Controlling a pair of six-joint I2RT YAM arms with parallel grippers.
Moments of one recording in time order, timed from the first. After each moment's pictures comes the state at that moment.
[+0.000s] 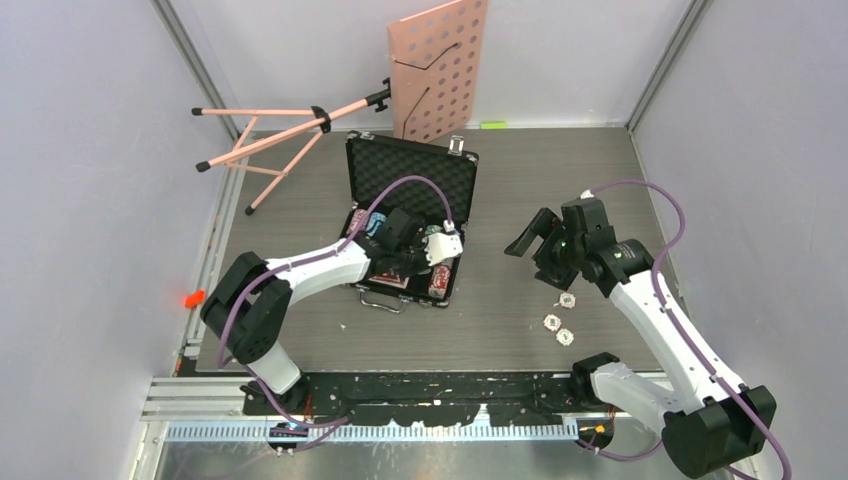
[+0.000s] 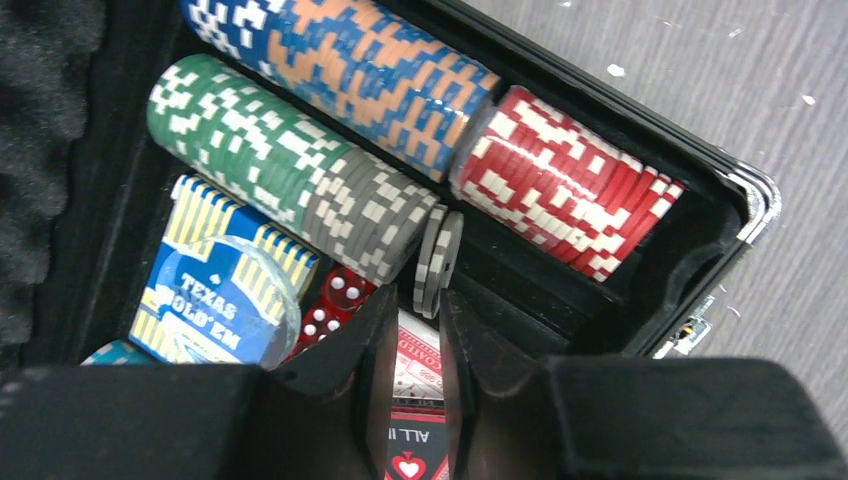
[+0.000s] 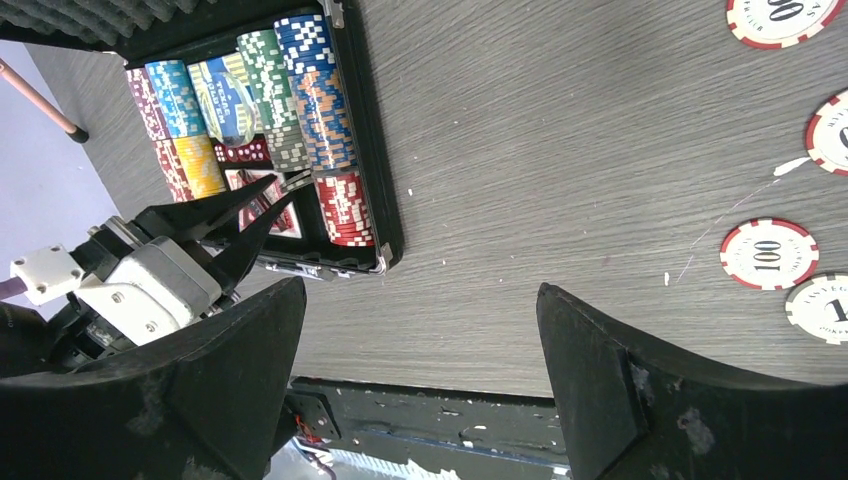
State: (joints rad) left arm -0.74 1.62 0.99 -0.26 0.17 0.60; right arm 0.31 0.98 0.91 -0.80 -0.09 0.92
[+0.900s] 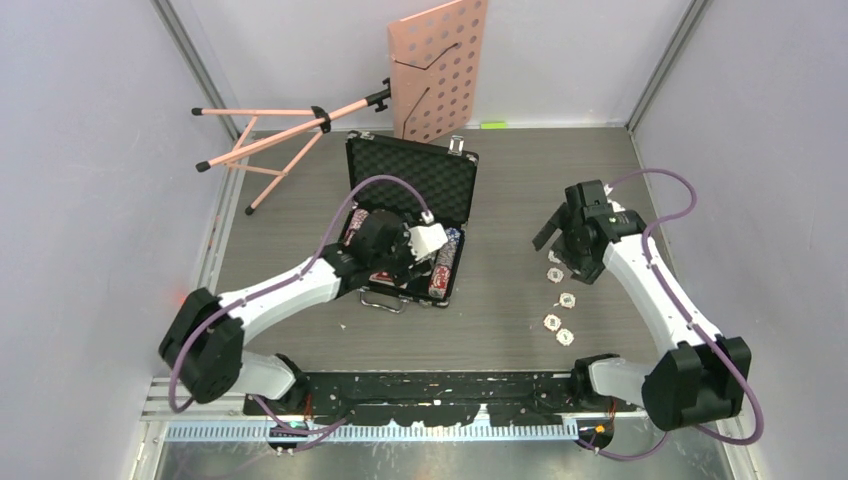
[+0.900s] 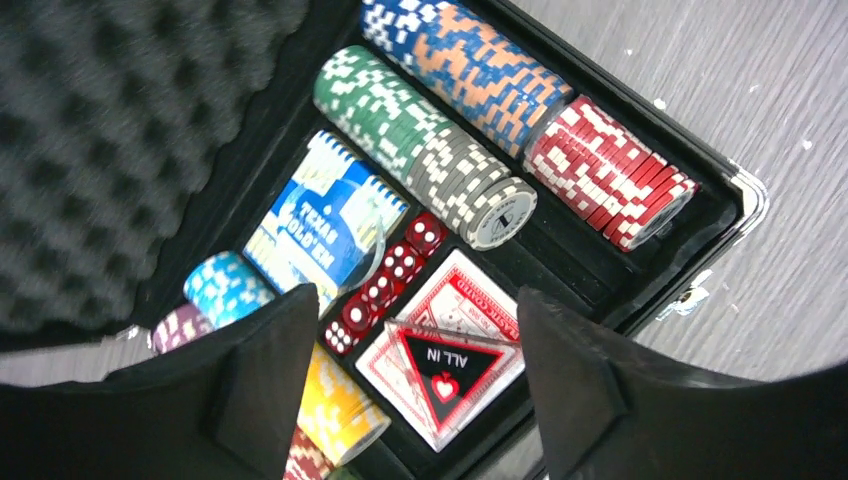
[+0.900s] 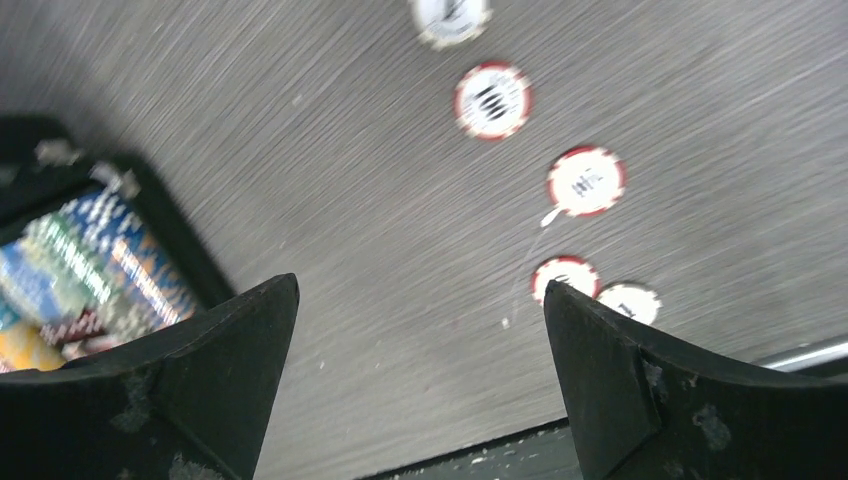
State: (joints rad) left arm -0.74 1.41 0.89 -0.19 0.06 0.54; right arm 0.20 1.18 1.01 -0.94 0.14 0.86
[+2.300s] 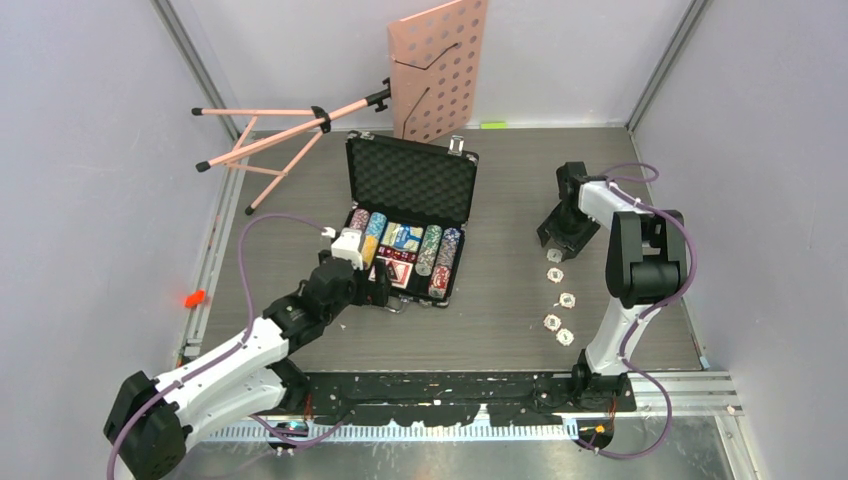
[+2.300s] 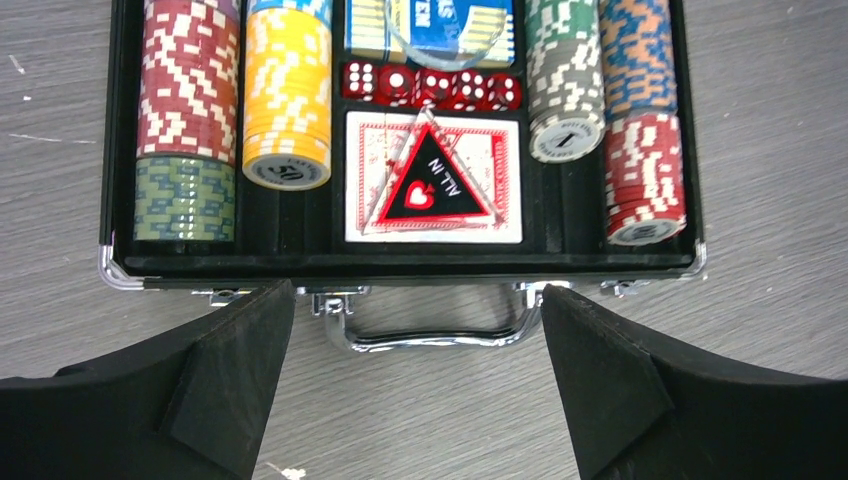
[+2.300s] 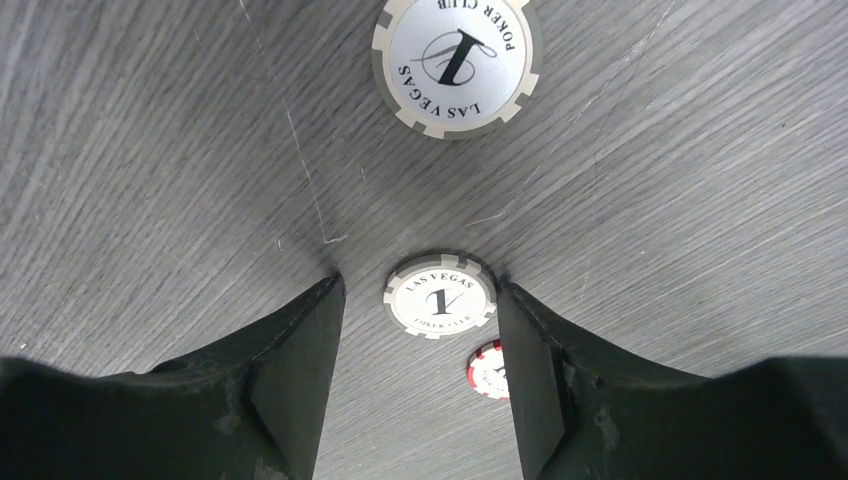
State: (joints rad) left arm -0.72 0.86 0.46 -0.15 -0.27 -0.41; right arm 0.02 1.87 1.24 -0.77 0.16 0.78
